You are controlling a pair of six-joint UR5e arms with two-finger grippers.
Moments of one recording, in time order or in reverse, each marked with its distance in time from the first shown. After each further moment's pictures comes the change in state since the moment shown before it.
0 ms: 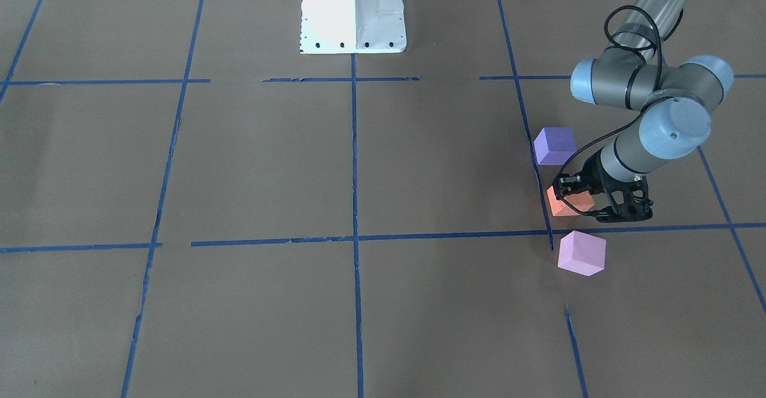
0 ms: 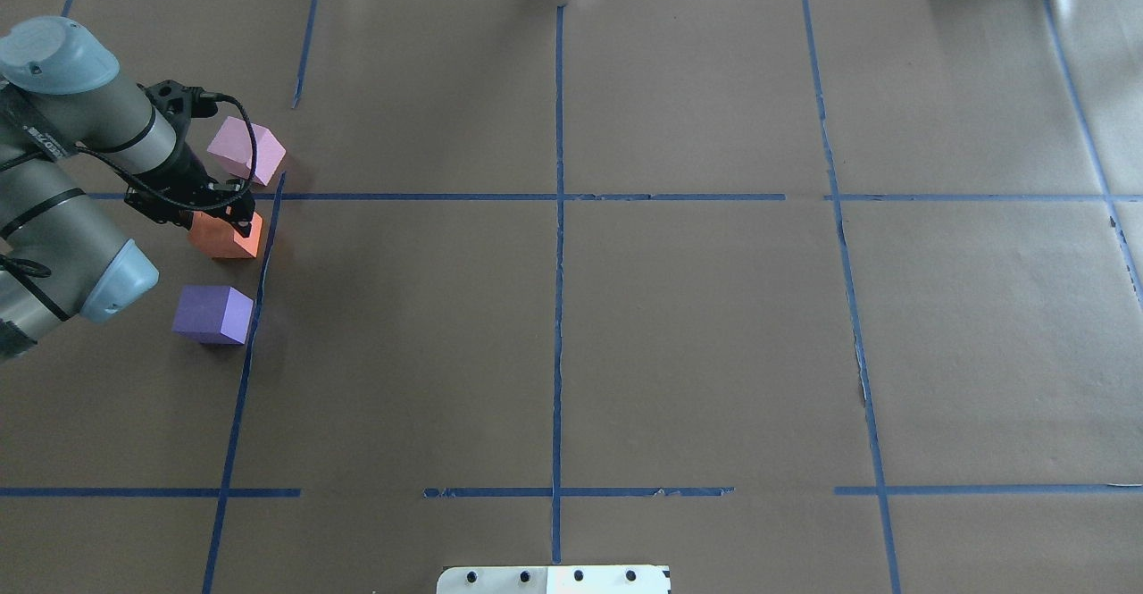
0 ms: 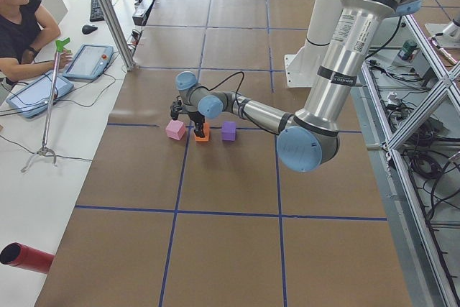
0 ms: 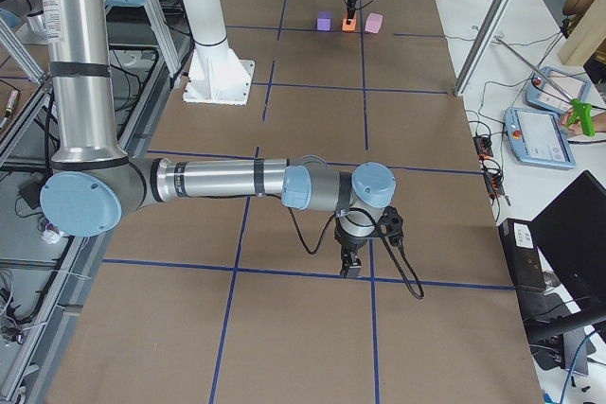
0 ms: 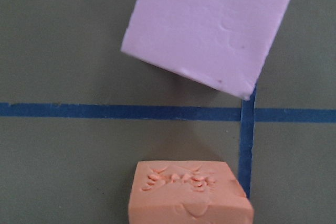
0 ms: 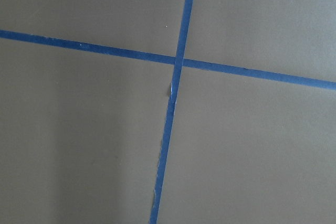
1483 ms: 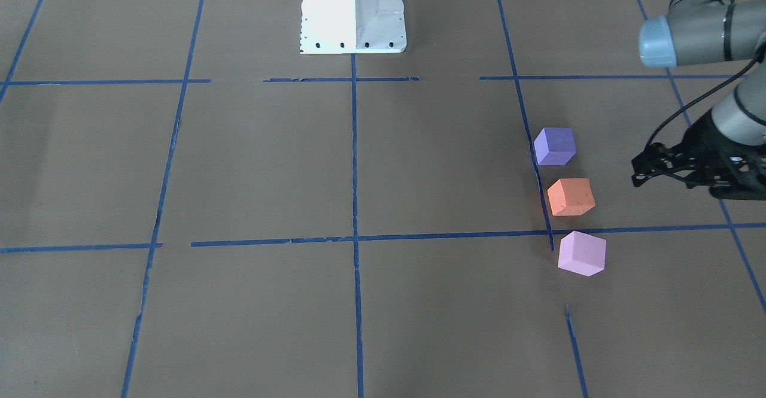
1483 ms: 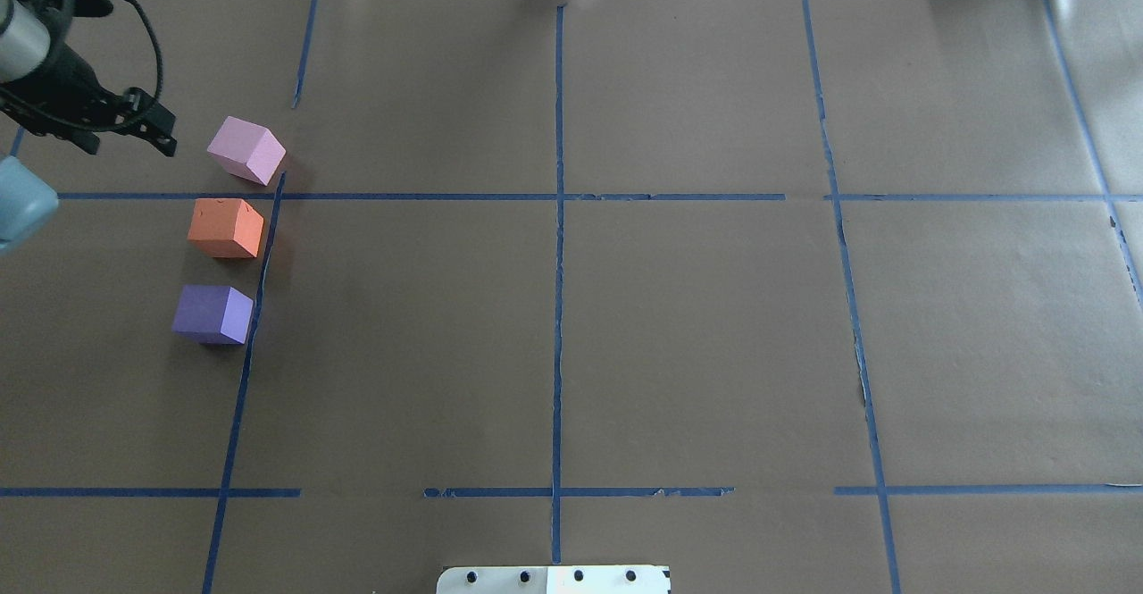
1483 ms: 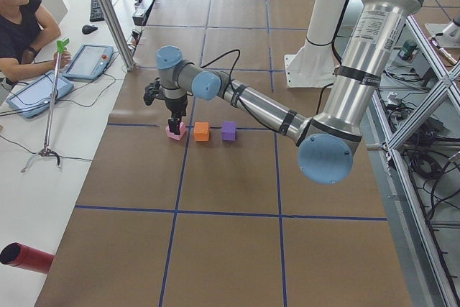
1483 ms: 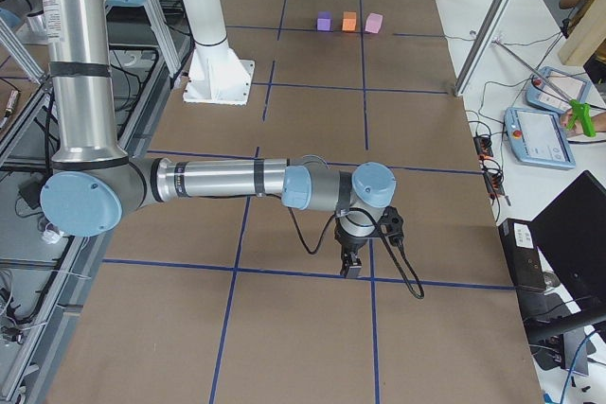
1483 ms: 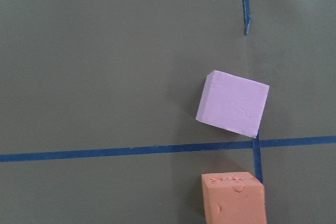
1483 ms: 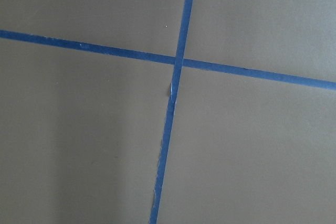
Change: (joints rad) left arm -0.357 0.068 -0.246 0.332 -0.003 0.502; right arm 0.000 0.000 0.000 0.000 0.000 0.000
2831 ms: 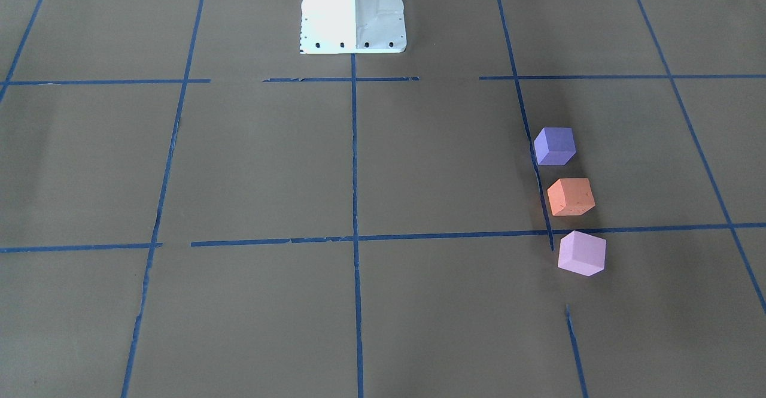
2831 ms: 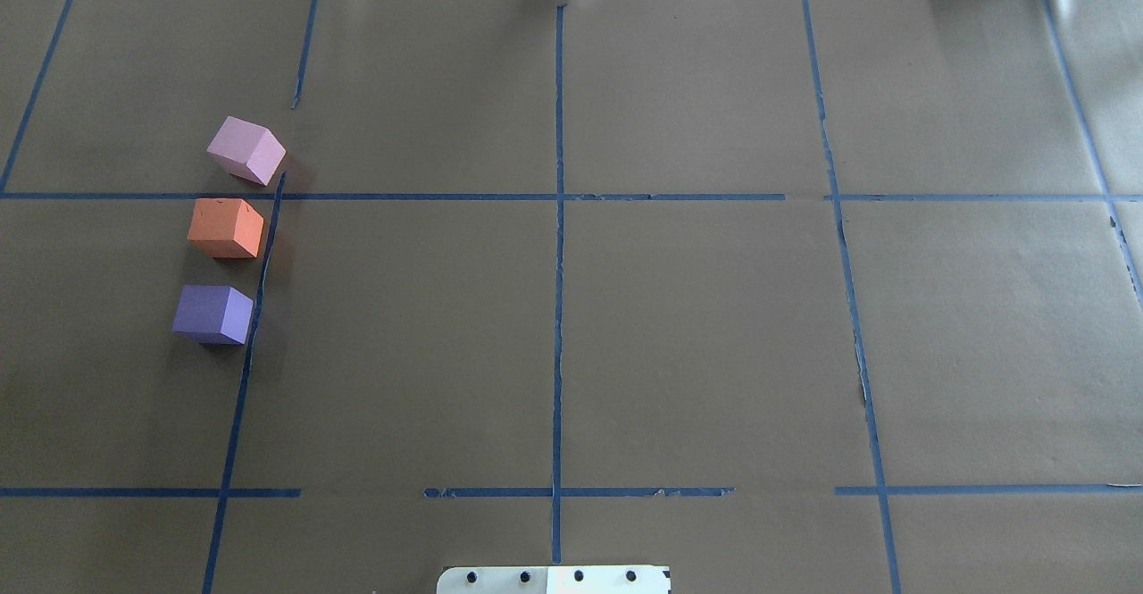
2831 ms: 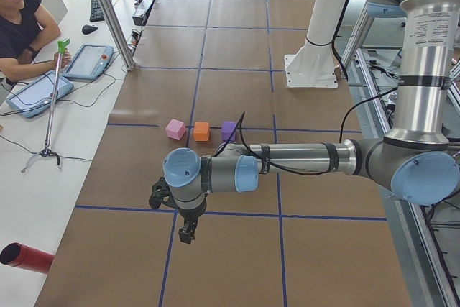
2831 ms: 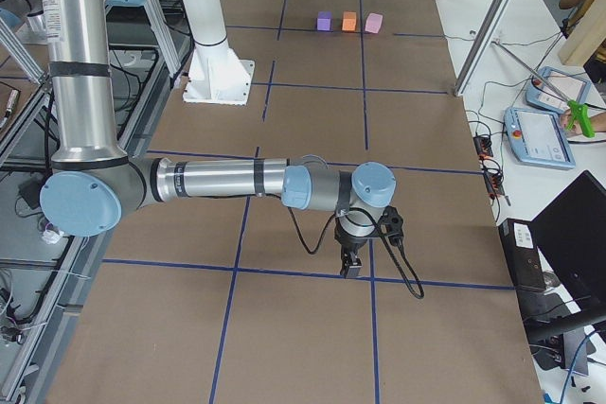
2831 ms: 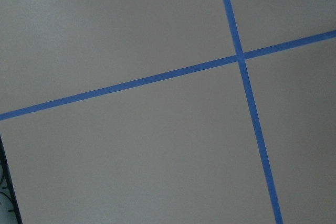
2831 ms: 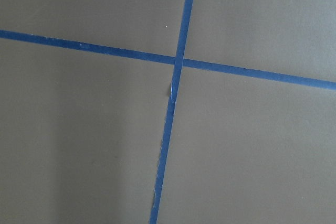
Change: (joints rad) left arm -0.369 0.264 0.200 -0.074 -0.059 0.604; right arm 0.000 0.000 0.000 0.000 0.000 0.000
